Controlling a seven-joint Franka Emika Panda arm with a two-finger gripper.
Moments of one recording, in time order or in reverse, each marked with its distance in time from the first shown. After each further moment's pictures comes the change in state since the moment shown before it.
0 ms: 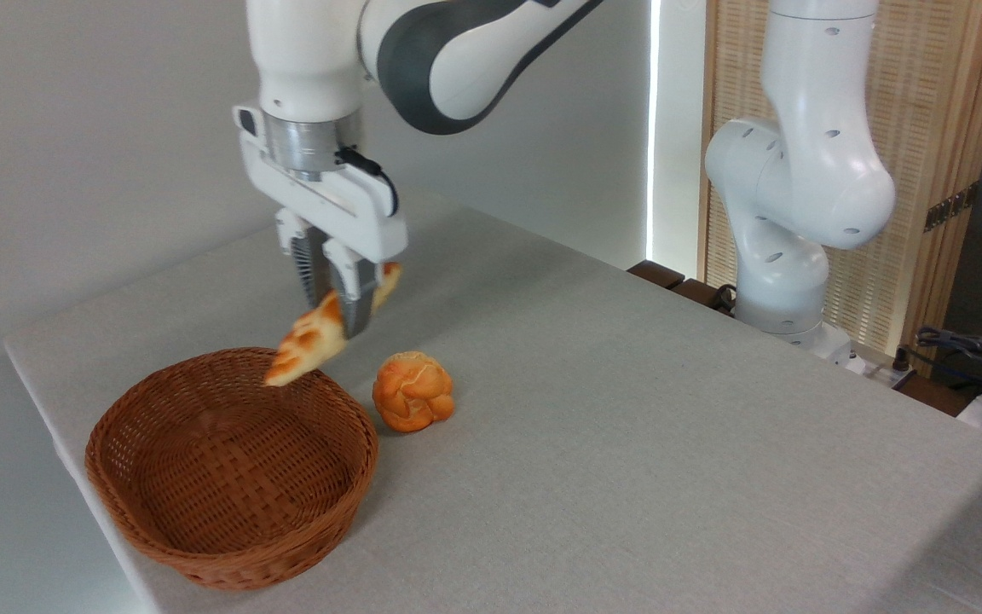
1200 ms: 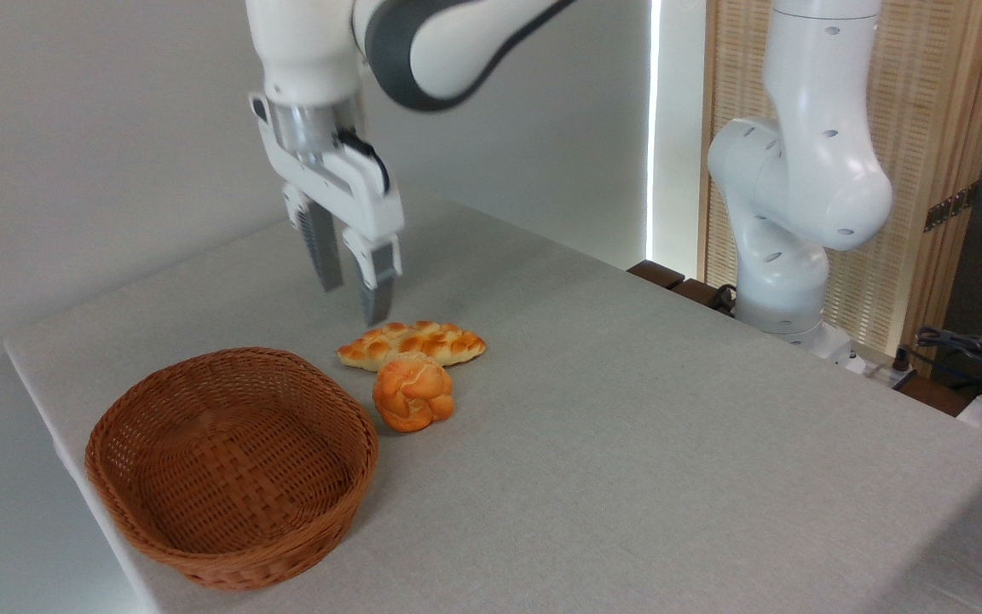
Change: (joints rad) arm -0.051 -0.008 -0.010 0.035 0.050 -0.069 0.022
